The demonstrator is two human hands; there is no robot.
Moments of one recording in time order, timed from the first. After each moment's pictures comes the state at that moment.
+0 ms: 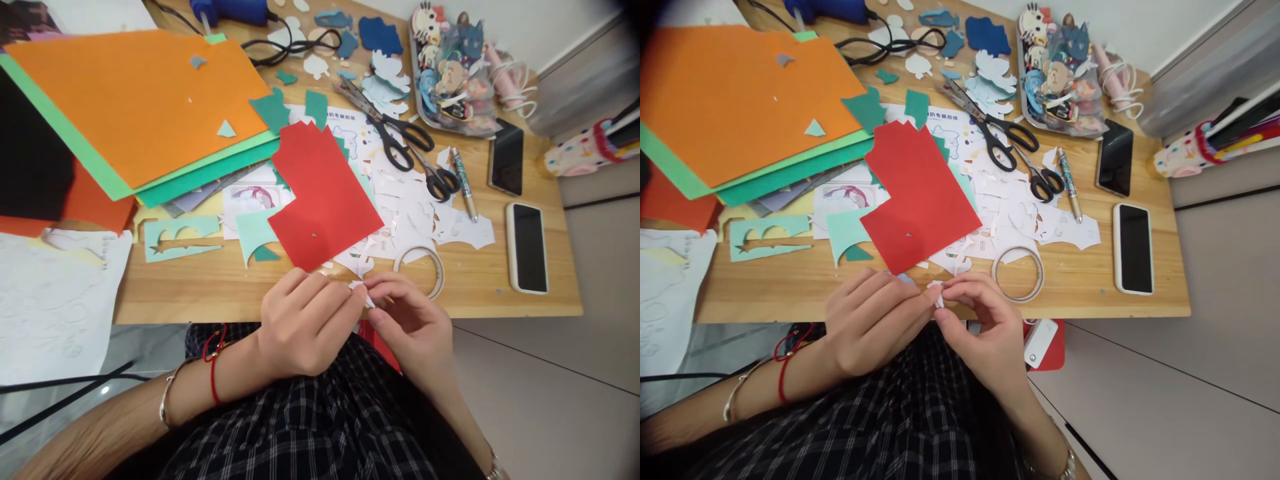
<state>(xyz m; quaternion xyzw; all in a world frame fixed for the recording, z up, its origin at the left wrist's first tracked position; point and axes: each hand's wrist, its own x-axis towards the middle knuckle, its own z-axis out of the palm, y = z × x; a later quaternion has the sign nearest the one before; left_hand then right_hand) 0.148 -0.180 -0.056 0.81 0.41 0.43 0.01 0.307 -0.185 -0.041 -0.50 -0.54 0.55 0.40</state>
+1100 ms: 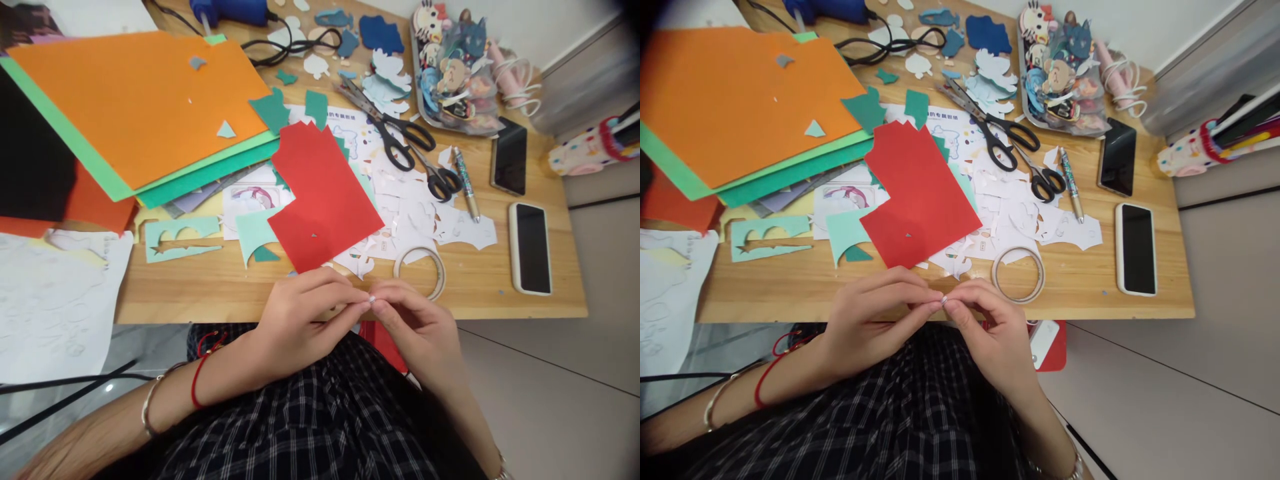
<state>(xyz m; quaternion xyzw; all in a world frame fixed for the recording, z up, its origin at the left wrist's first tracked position) 0.148 -0.178 -0.056 0.69 0.42 0.47 0.35 0.319 -0.182 -0.037 -0.53 -0.60 0.50 0.32</state>
